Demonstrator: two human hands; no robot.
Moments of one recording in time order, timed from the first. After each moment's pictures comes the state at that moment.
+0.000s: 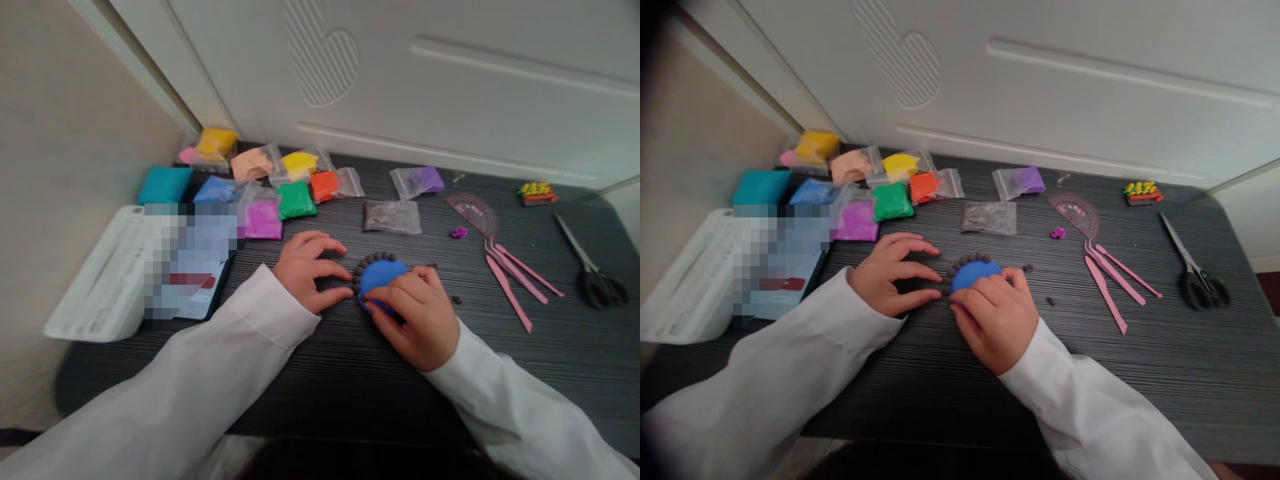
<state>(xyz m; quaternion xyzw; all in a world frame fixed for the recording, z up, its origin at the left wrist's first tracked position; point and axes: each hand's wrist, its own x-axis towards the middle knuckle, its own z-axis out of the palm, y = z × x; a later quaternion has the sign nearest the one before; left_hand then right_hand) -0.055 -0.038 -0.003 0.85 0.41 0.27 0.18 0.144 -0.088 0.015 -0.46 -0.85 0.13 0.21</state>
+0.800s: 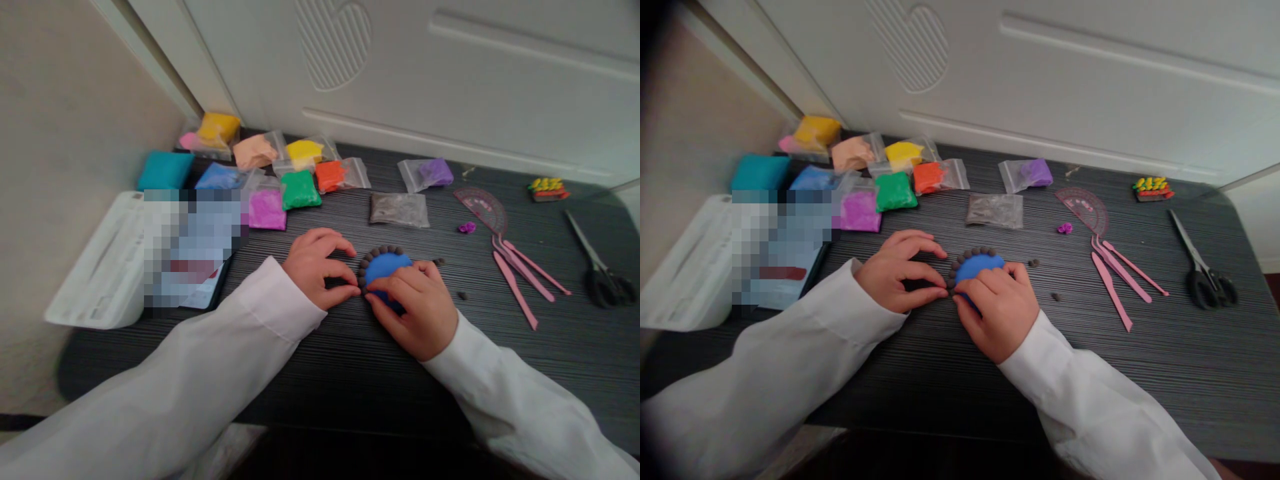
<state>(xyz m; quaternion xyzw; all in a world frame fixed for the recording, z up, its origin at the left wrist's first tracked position) -0.050 -0.044 0.000 0.86 0.41 0.23 0.20 0.138 -0.085 0.013 -0.48 -0.85 0.13 0.18</state>
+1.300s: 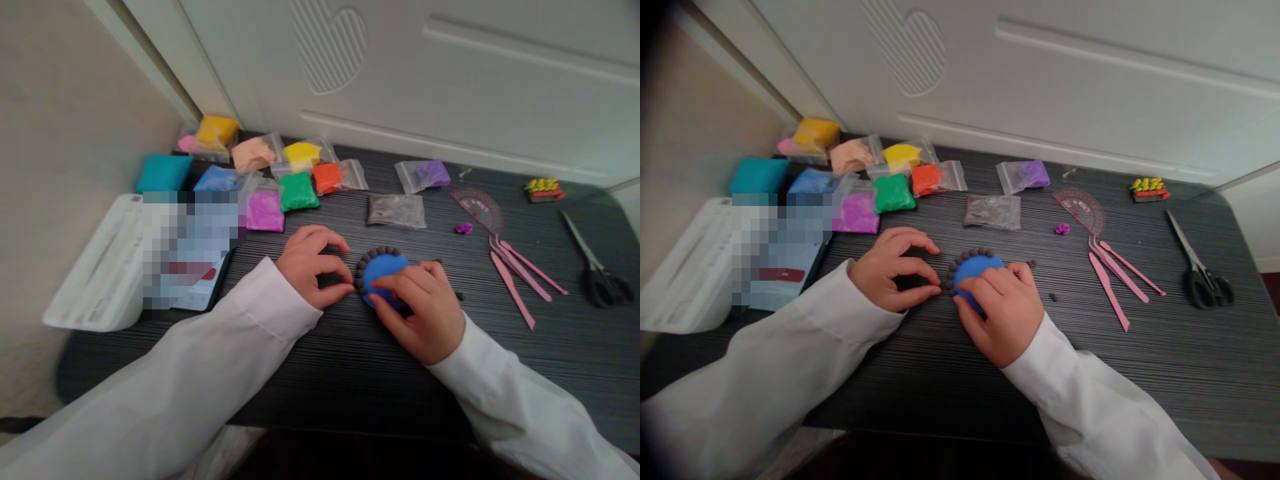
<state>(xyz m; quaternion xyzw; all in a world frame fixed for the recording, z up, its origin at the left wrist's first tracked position) -0.052 -0.042 0.005 0.85 0.41 0.25 0.20 0.144 -0.087 0.019 -0.49 -0.84 0.14 0.20</state>
